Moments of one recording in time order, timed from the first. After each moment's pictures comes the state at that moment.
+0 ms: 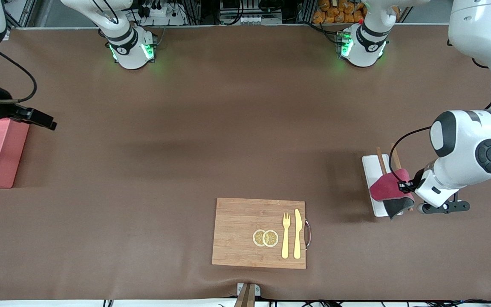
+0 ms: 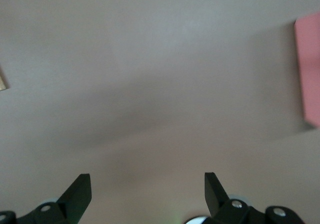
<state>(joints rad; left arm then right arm) -0.05 0.45 0.00 -1.67 0.03 2.15 -0.10 -0.03 0.08 0.04 -1.54 0.05 1.46 0.33</state>
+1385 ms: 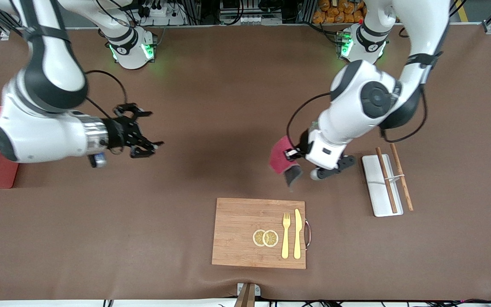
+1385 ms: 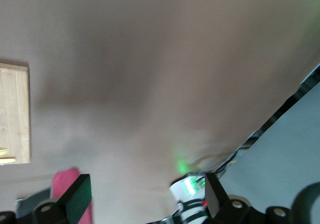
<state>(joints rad) -0.24 0.42 -0.36 -1.59 -0.17 2.18 -0.96 0.19 0.37 0.05 -1.54 0.66 1.57 1.45</state>
